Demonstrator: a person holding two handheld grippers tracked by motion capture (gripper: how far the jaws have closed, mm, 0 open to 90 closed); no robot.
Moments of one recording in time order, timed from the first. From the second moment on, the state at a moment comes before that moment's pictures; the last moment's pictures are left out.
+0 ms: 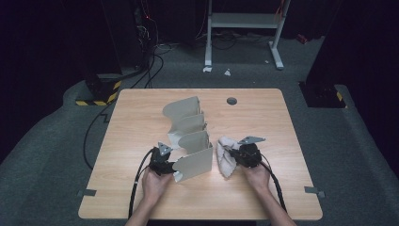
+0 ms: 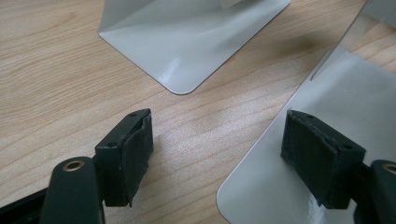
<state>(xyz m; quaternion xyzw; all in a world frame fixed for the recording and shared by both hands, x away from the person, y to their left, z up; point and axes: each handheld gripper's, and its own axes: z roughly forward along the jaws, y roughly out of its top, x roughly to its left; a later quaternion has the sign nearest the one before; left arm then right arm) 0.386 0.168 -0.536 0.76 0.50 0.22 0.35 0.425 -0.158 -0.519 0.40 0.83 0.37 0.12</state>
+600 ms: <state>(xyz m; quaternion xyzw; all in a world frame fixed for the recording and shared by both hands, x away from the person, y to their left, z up) 0.385 0.167 -0.536 0.76 0.50 0.22 0.35 0.409 -0.125 -0.515 0.36 0.83 0.43 0.01</state>
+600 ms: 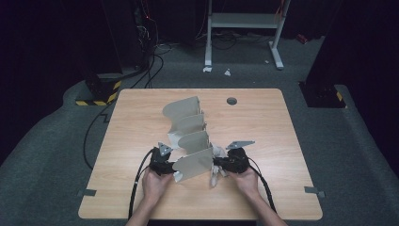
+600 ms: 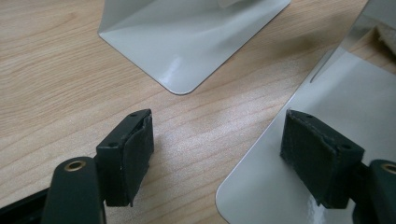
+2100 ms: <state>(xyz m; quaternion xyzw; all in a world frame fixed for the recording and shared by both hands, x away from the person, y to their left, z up) 0.385 0.167 -0.536 0.76 0.50 0.22 0.35 0.384 -0.131 -0.408 0.27 0.79 0.53 0.10</state>
